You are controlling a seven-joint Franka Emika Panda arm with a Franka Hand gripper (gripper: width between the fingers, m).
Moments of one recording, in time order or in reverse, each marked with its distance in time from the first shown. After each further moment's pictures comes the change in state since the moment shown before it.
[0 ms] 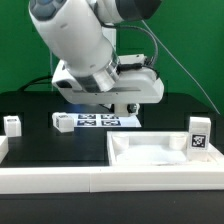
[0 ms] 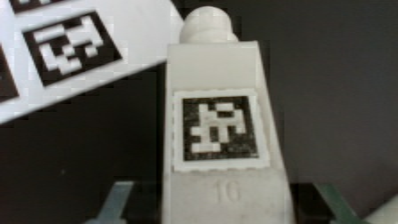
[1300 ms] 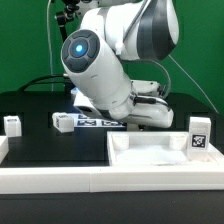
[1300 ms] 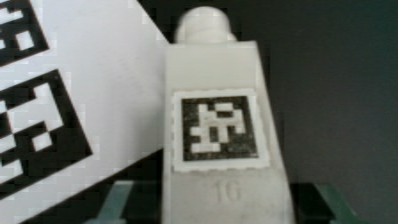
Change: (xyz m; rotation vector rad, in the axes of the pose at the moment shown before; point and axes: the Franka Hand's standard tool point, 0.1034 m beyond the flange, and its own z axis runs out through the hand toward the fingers) arm -0.019 0.008 0.088 -0.062 -0.143 0.091
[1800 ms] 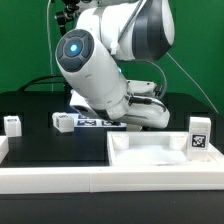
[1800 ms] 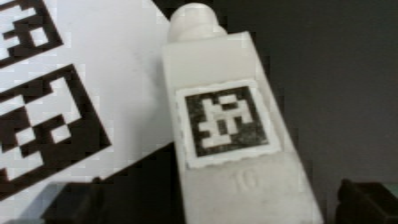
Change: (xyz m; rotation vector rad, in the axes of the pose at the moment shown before) arm 0.002 0.004 -0.003 0.002 0.005 0.008
